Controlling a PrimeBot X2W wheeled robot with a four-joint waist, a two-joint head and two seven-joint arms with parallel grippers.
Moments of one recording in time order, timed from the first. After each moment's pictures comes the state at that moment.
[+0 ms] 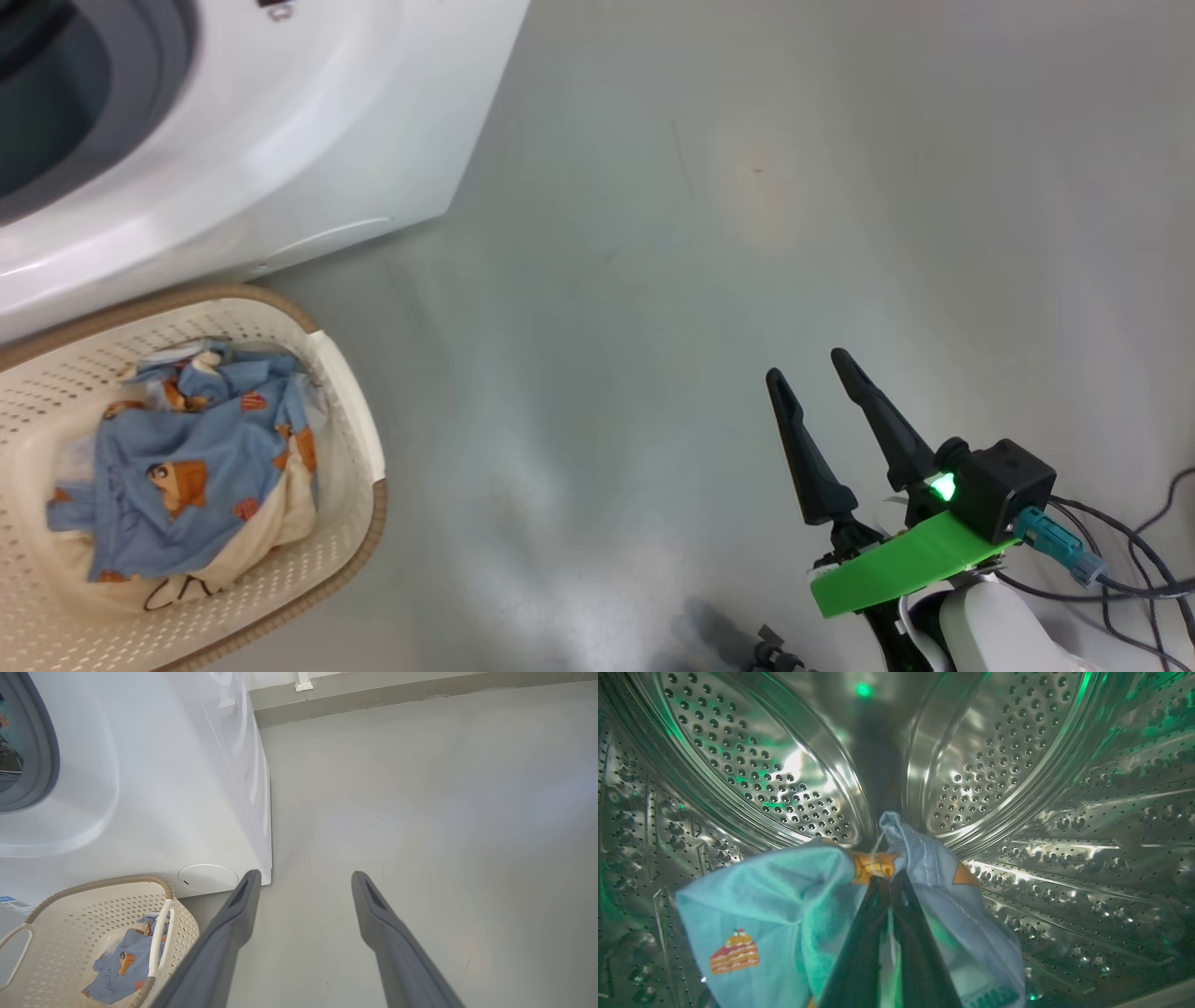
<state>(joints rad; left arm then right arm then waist) -1.27 0.32 -0.01 0.94 -0.24 0.04 -0.21 -0.20 -0.05 0.19 0.12 0.30 0.13 -0.25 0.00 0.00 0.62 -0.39</state>
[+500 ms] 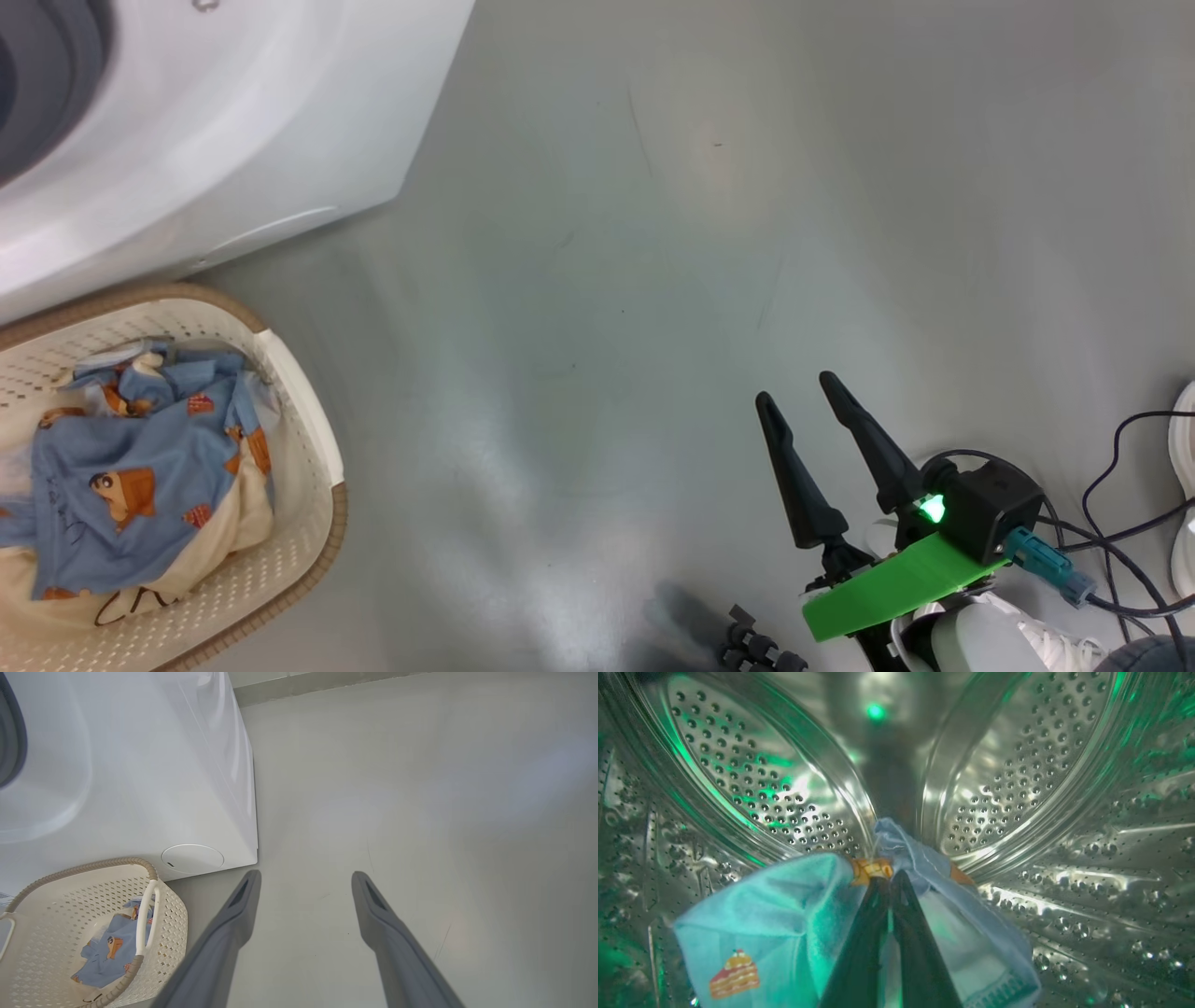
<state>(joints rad) -1.39 0.41 0.00 1.00 -0.21 0.00 -0.26 -0.16 -0.04 0.20 0.11 0.31 0.13 -0.25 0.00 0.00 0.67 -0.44</state>
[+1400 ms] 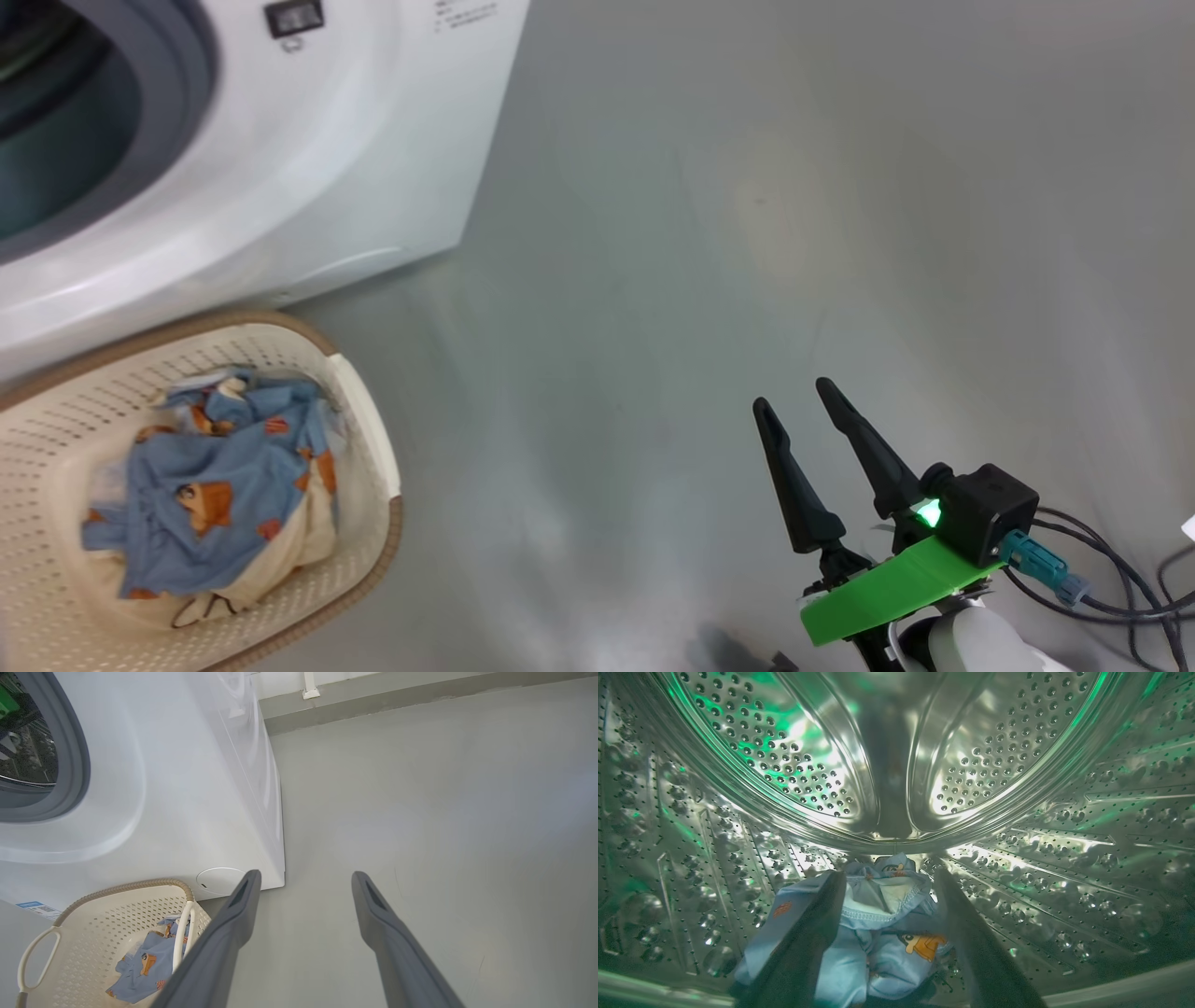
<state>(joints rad) -1.39 0.31 0.00 1.25 -0.27 0.02 -0.25 -0.16 -0.04 0.21 0.12 0.31 0.13 -0.25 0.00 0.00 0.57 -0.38</state>
